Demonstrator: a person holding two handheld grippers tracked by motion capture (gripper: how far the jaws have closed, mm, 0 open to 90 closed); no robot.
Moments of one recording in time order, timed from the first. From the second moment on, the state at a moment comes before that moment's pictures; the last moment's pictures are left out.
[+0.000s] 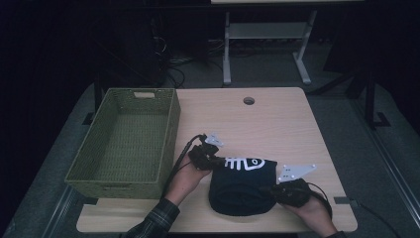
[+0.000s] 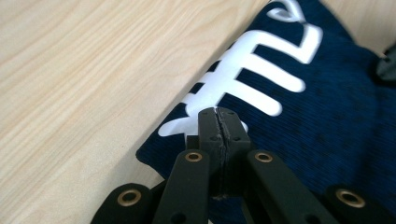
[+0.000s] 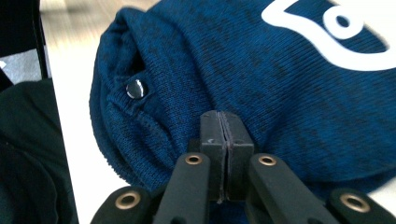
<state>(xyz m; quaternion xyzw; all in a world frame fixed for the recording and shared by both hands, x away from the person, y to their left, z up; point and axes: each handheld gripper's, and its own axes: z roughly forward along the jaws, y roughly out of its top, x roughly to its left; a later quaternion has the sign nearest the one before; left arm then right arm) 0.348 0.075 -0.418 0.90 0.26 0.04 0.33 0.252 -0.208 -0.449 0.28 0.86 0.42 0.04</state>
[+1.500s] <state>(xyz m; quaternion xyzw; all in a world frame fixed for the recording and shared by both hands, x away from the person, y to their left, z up) 0.338 0.082 -0.411 0.90 0.28 0.04 0.33 0.243 -0.213 -0.438 0.31 0.84 0.43 0.11</state>
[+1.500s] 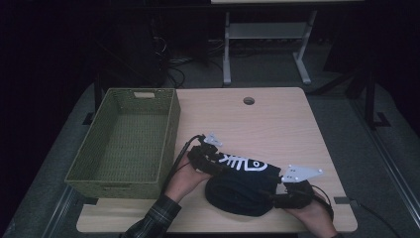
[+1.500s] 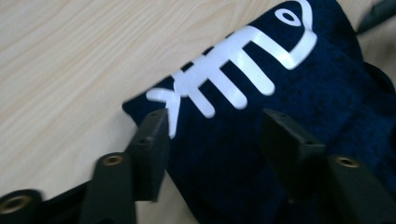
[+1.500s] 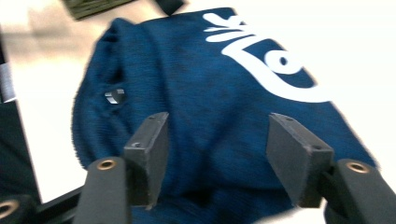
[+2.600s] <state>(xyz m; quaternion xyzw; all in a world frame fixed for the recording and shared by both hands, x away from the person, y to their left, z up) 0.342 0.079 -0.454 0.91 0.29 -0.01 0.30 0.282 -0.273 -0.480 0.44 0.81 0.36 0.18</state>
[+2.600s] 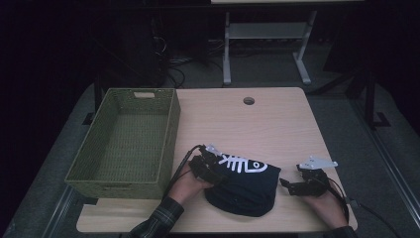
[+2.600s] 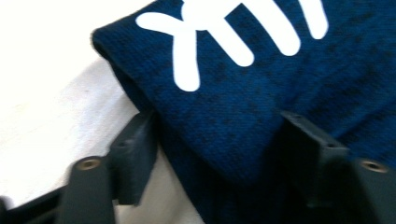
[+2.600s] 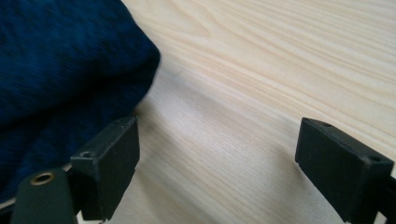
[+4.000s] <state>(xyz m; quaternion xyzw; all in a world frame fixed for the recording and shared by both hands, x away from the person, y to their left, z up) 0.350 0.075 -0.387 0.91 0.26 -0.06 0.32 0.285 -0.274 -0.482 0.45 0.80 0.35 0.18</state>
